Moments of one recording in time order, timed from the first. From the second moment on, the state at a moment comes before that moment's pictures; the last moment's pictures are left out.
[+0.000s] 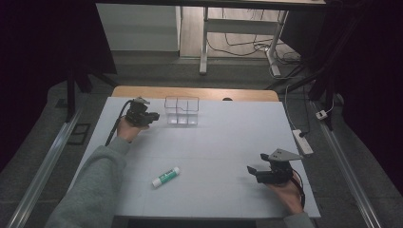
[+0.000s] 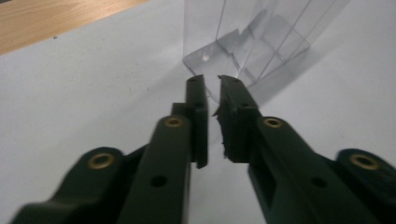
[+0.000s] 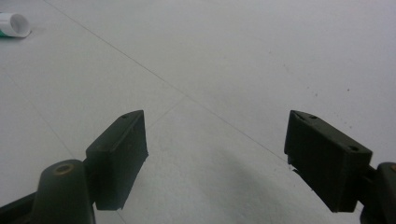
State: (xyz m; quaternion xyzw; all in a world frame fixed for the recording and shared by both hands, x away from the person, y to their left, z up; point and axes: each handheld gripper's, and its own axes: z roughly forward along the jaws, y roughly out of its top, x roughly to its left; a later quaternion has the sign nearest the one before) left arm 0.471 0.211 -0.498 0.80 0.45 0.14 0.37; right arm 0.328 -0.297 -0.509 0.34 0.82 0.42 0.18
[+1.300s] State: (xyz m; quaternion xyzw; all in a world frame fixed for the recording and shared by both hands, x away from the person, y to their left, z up) left arm 0.516 0.195 -0.517 0.78 0.48 0.11 0.39; right arm 0.325 -0.302 -0.510 0.34 0.82 0.42 0.18
